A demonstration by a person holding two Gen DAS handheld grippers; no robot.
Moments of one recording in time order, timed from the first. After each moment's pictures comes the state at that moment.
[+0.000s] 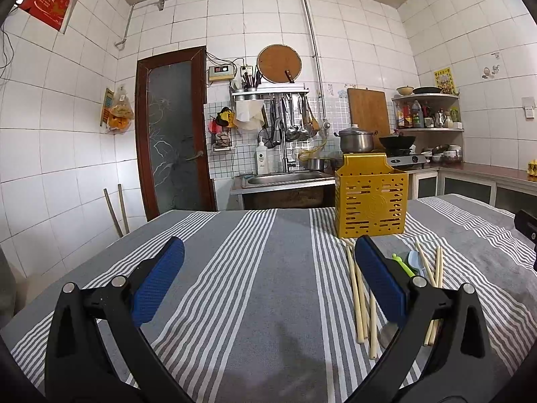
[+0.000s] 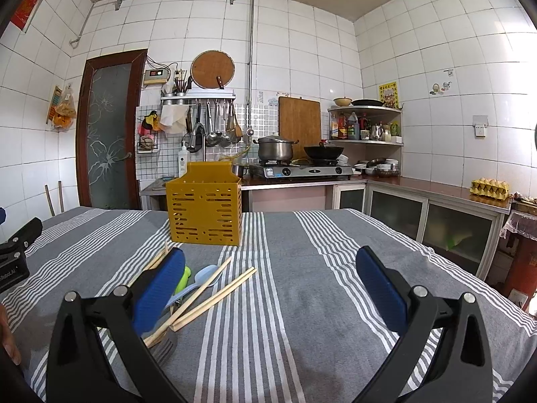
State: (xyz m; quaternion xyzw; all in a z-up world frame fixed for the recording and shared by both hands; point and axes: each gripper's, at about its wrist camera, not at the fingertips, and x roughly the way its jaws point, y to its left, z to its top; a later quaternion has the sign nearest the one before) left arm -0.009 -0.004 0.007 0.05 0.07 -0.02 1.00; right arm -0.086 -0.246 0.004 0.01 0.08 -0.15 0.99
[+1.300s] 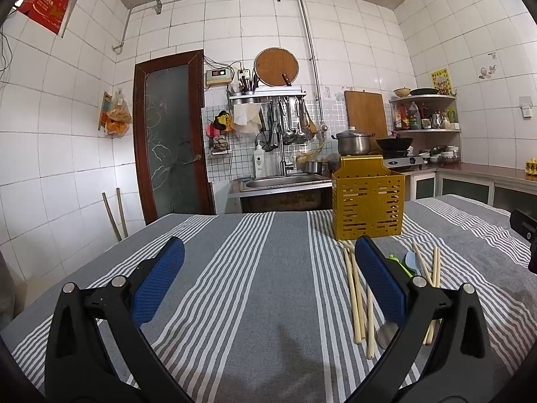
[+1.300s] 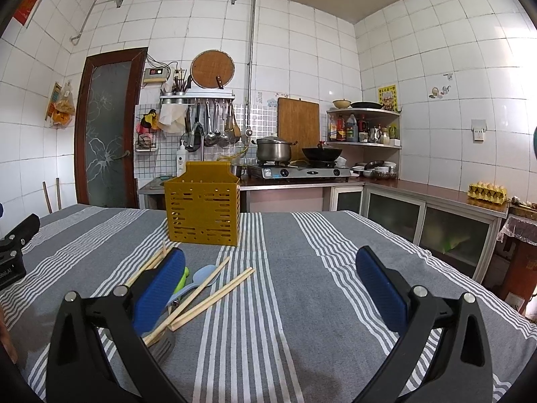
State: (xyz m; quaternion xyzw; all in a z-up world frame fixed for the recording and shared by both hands) left arm -0.013 -0.004 0.010 0.05 0.07 -0.02 1.00; right arm -0.082 -0.253 0.006 0.00 0.08 -0.15 0.98
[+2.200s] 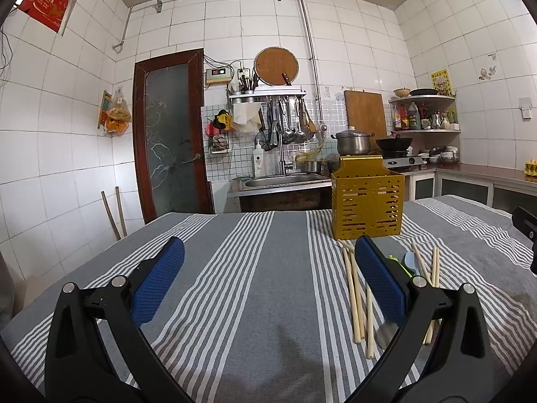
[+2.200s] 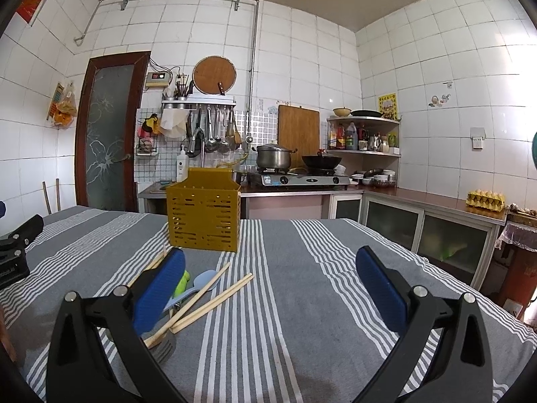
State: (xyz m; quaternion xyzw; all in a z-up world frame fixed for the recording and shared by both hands) left arm -0.011 -0.004 0.003 0.05 0.07 -0.02 1.00; right arm -0.089 -0.243 0.004 -0.01 0.07 -0.15 0.99
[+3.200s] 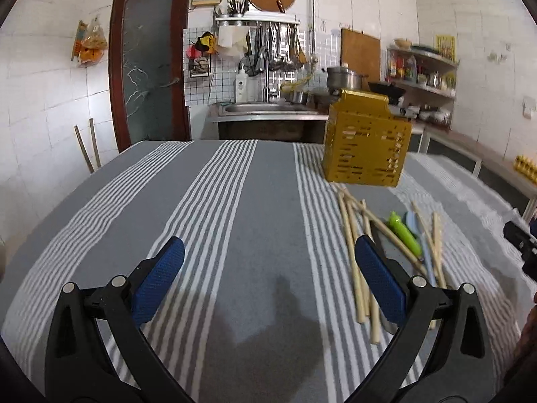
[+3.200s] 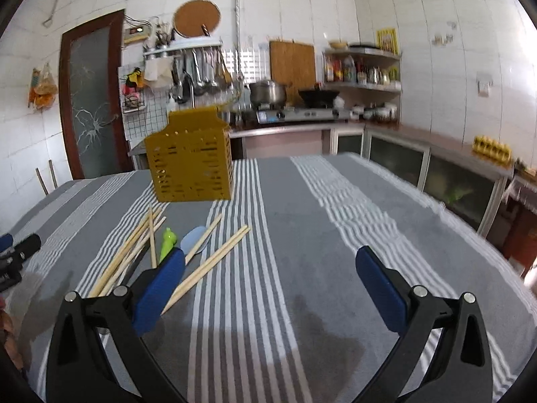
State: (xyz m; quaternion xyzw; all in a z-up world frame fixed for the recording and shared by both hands) left arm 0.059 0.008 -0.020 0.02 0.25 -0.07 0.97; right arm -0.031 -0.274 -0.015 0.06 0.22 -0.16 0.96
